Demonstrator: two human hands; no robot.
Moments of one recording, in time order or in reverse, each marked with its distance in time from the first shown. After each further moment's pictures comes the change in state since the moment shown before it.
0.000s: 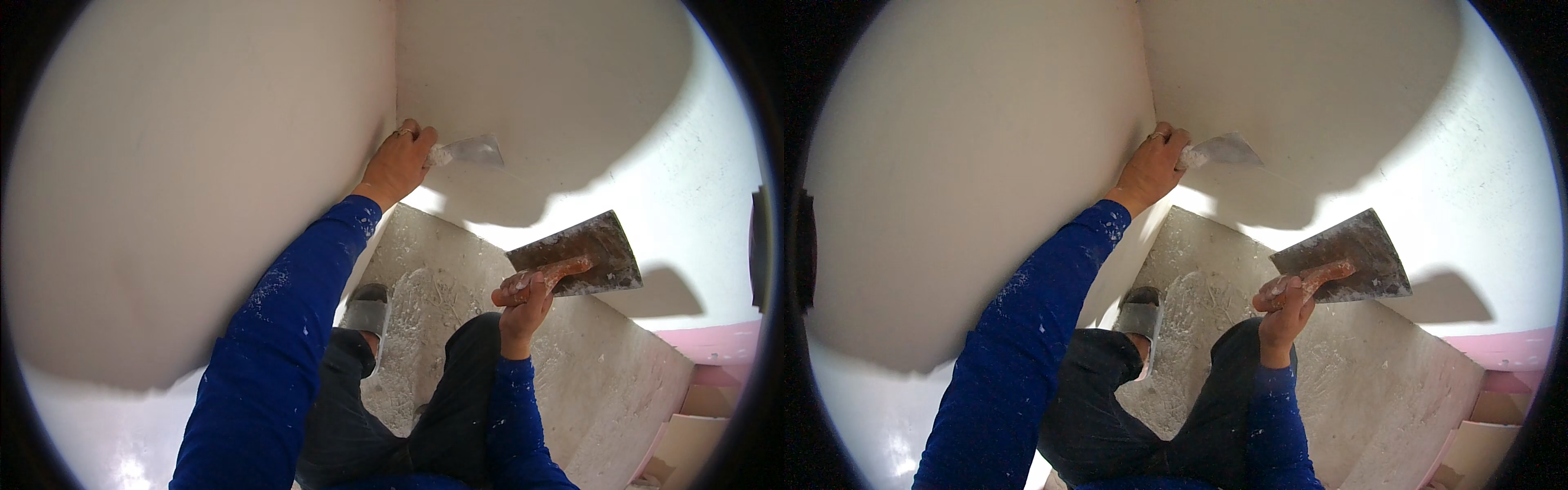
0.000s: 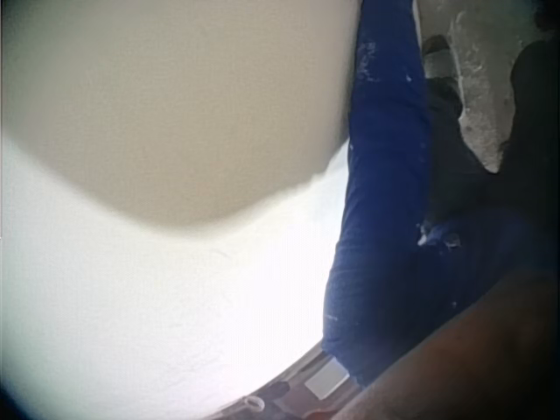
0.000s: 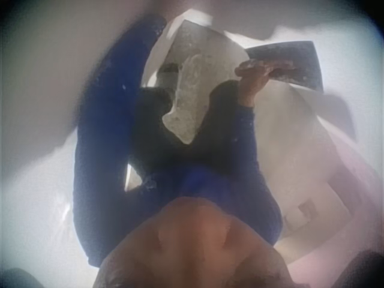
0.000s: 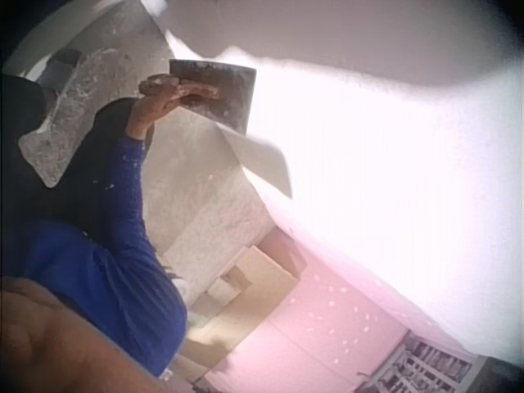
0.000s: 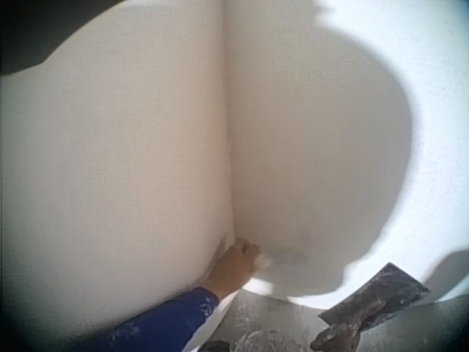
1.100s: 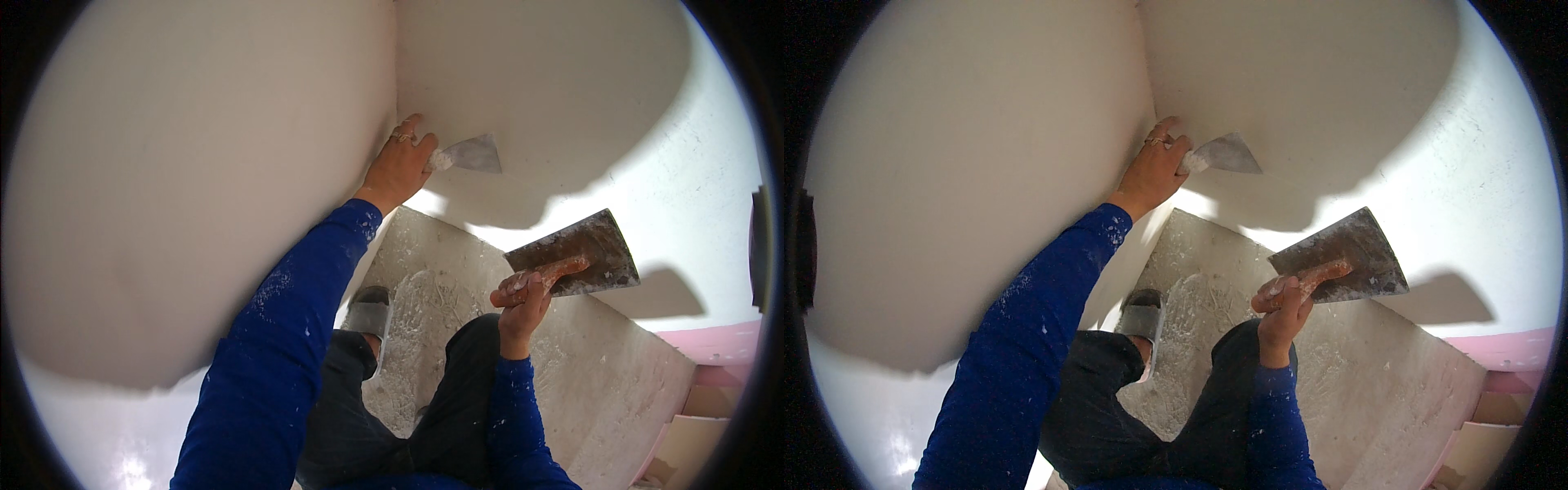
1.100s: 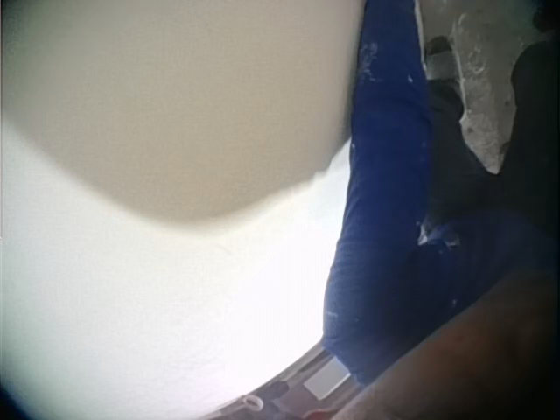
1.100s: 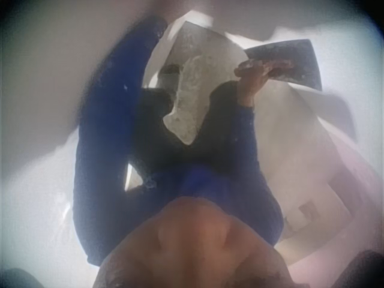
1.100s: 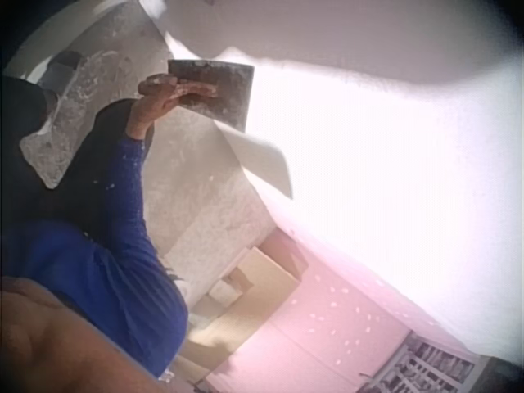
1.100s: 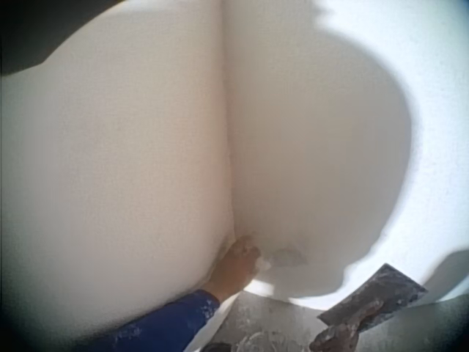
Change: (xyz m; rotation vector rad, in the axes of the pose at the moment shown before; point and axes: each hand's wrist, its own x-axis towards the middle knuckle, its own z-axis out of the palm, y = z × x) left_hand 0.010 0.059 0.015 0.075 0.030 0.082; right_hand 0.009 -0.035 -0.047 -0.033 0.015 0.027
